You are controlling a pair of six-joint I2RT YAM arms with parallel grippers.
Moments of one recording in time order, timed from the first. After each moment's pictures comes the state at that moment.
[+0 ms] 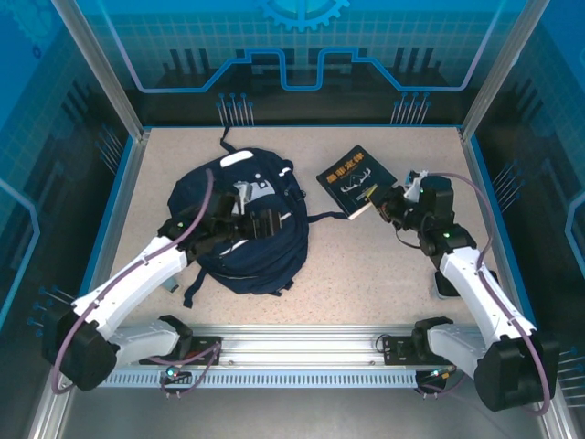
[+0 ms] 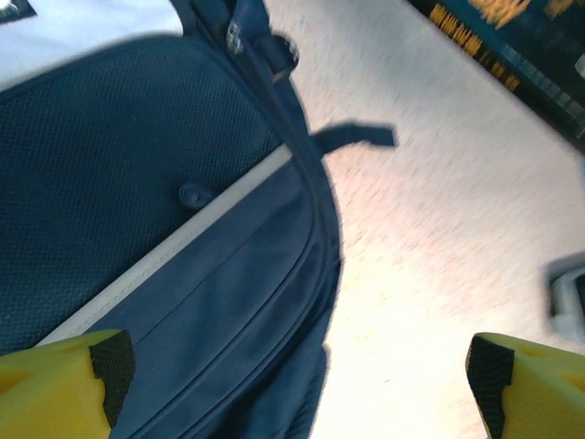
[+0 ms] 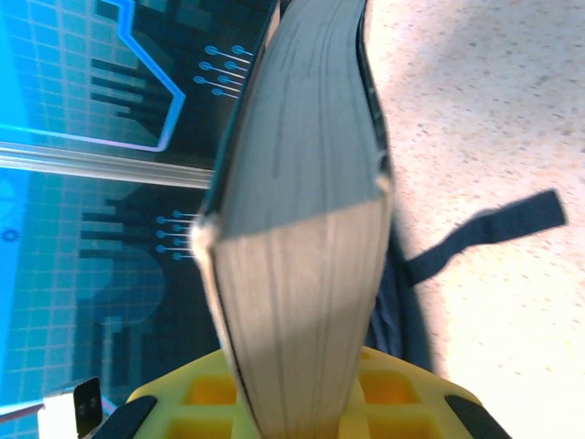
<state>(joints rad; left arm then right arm) -0.53 1.17 0.95 -0.58 0.12 -0.57 0.14 1.03 0.76 -0.21 -0.46 1.02</state>
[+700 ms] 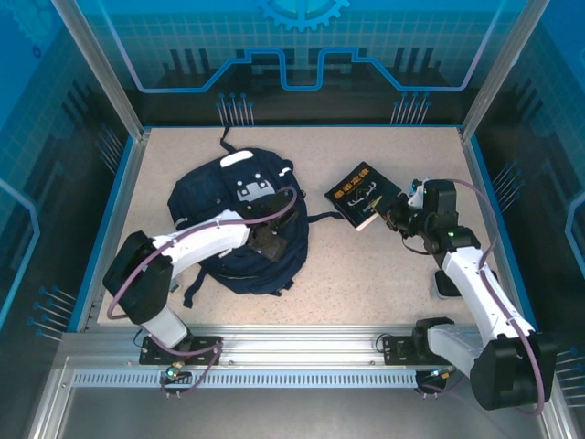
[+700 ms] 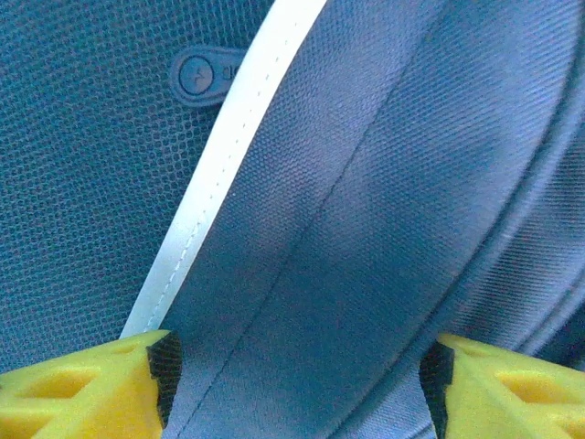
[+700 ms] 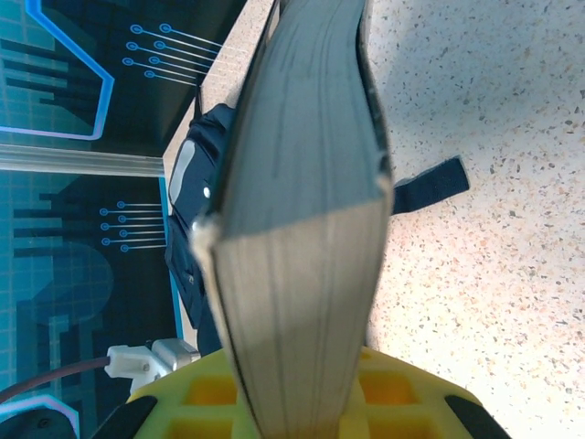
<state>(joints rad) -0.71 1.64 1.15 -0.86 -0.26 -0.27 0.08 1.04 0.76 -0.35 -0.49 0.94</state>
